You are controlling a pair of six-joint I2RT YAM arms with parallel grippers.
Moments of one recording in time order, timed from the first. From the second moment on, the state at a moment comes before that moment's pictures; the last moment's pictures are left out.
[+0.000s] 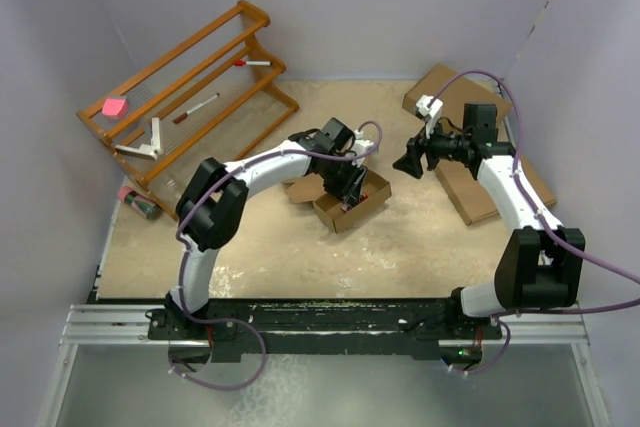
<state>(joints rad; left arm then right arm) -0.73 2.08 1.62 -0.59 0.50 -0.14 0.00 1.43 1.10 -0.43 -0.86 -0.53</state>
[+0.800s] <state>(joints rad) -0.76 2.08 1.63 -0.59 0.41 -0.18 0.00 1.46 1.10 -0.43 -0.91 -0.52</state>
